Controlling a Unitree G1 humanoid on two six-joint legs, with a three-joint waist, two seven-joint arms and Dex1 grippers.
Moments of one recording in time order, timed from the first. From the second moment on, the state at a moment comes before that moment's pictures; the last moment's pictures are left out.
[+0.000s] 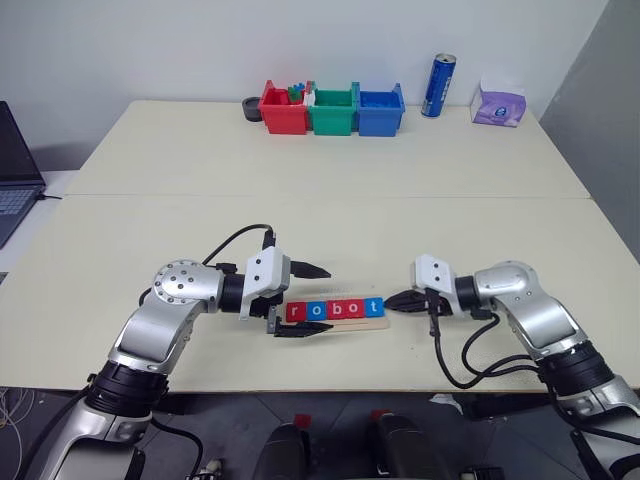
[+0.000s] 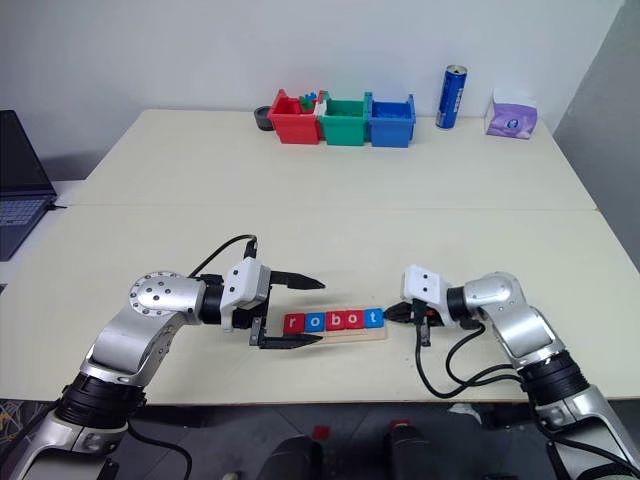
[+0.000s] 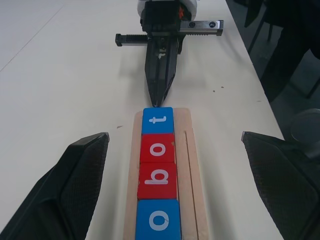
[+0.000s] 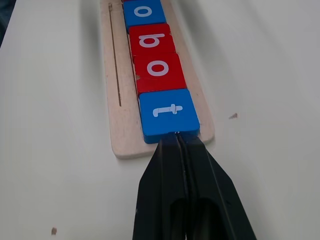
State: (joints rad) left arm -0.38 0.67 -0.15 -0.13 -0.32 0.21 -1.26; right arm -0.49 -0.61 0.31 0.05 0.11 0.27 1.19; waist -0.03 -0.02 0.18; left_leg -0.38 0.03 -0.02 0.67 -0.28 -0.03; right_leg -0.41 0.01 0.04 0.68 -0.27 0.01
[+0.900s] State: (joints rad) left arm -0.17 0.86 0.01 -0.19 -0.38 0.29 -1.25; right arm -0.41 -0.77 0.22 -0.24 0.27 0.48 1.24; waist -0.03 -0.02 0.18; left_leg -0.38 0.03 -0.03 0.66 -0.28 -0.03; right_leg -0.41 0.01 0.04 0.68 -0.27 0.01
